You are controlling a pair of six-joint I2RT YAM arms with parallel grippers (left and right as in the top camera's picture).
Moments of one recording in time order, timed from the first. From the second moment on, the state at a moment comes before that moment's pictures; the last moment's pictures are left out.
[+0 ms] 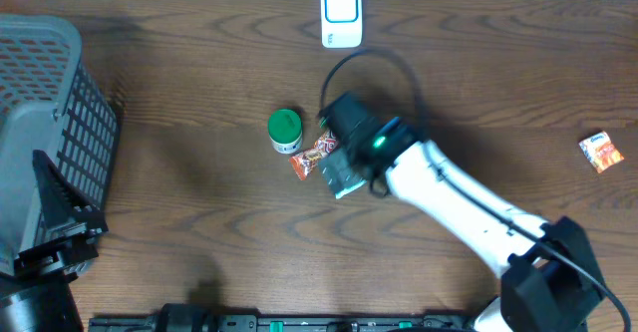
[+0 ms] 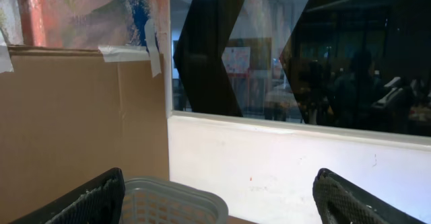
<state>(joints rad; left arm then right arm) -0.05 0.45 1.24 -0.49 -0.40 0.09 0.75 1.70 1.24 -0.80 0.20 0.21</state>
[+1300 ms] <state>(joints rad) -0.05 0.45 1.24 -0.49 -0.40 0.09 0.78 2.04 1.24 -0.67 0.59 0.30</state>
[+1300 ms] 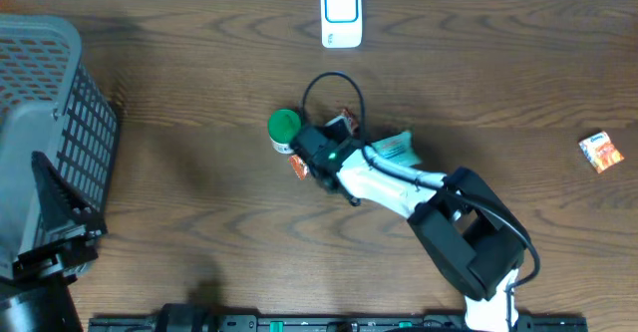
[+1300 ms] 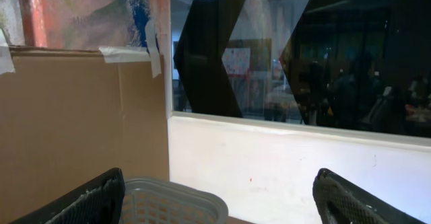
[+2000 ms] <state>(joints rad) -0.05 0.42 1.24 -0.49 -0.40 0.09 0.69 1.90 1.54 -1.09 -0.17 0.18</state>
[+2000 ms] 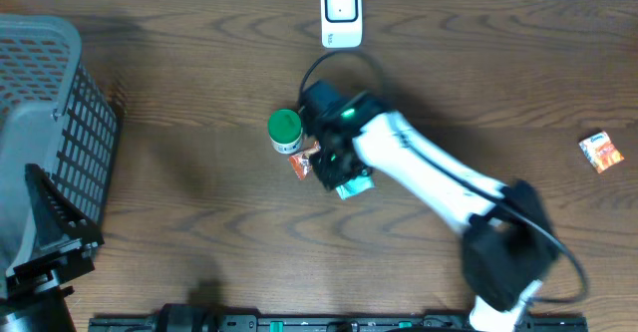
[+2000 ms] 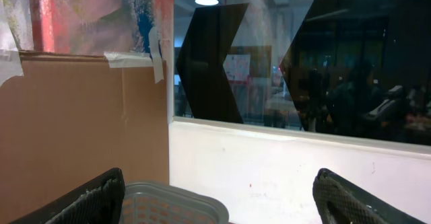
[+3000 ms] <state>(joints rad) -0.05 0.42 1.21 -0.50 -0.40 0.09 -0.11 2.08 1.33 -0.89 -0.89 -0.13</state>
